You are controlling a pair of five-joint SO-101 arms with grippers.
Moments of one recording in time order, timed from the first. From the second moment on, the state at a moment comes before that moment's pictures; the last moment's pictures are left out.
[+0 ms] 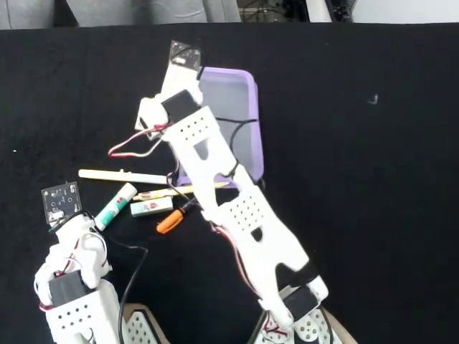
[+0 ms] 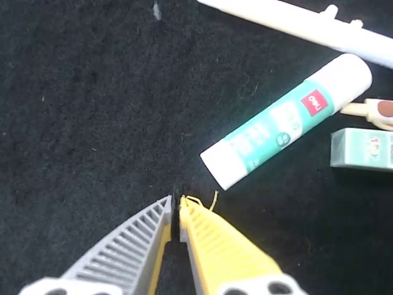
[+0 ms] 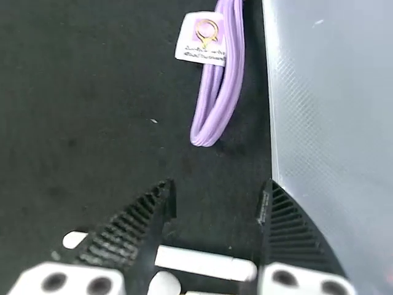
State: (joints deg) left arm -28.1 -104.0 96.2 72.7 -7.3; right arm -34.9 70.5 -92.5 95.0 -44.4
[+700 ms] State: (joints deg) left arm -28.1 -104.0 96.2 72.7 -7.3; right arm -33.8 79.4 -92.9 83.3 -44.6
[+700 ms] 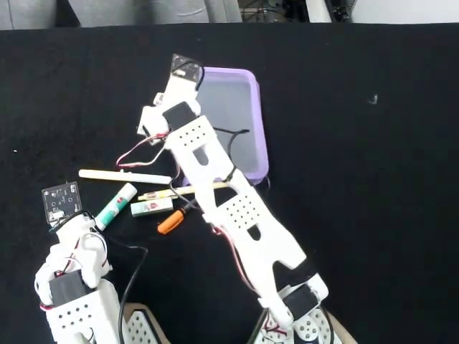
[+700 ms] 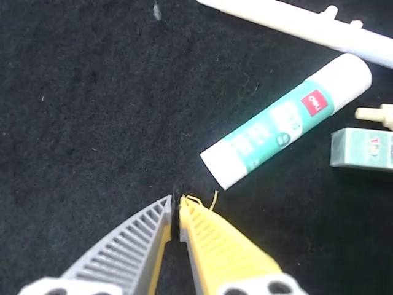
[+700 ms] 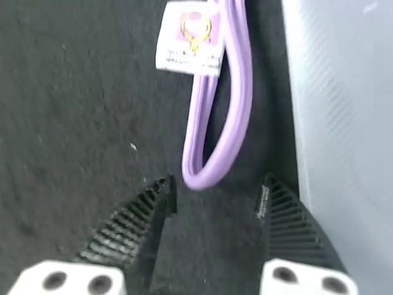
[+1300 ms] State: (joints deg) left arm -28.1 -104.0 96.2 72.7 -7.3; right arm -31.4 79.4 -93.0 81.5 -40.5
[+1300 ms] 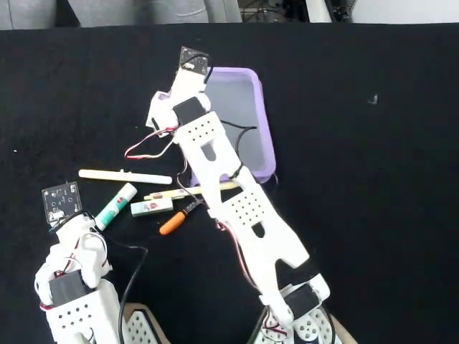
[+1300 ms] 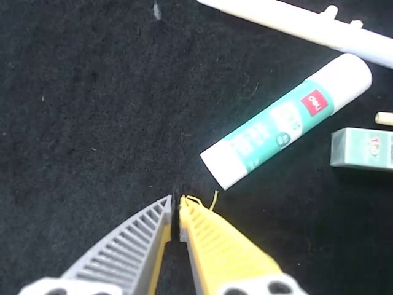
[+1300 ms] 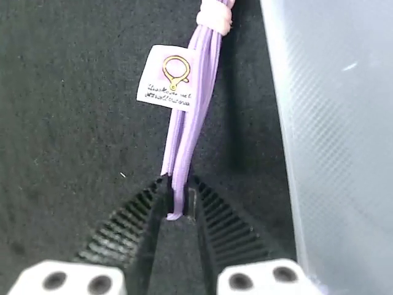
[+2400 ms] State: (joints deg) left arm -28.1 -104.0 96.2 72.7 -7.3; right arm -36.0 24.8 -93.0 96.1 12.1
